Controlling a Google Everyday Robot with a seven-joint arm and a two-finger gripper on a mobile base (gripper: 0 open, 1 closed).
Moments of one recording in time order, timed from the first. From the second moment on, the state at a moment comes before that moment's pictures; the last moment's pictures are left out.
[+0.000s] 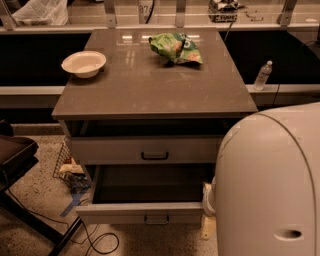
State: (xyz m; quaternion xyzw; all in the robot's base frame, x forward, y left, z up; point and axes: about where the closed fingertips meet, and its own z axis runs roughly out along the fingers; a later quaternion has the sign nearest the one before) arm 0.470 -0.172 0.434 -0.65 0.75 0.01 0.13
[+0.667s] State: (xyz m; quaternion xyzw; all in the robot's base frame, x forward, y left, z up) arm 0.465 -0.174 0.418 -0.64 0.76 0.03 0.11
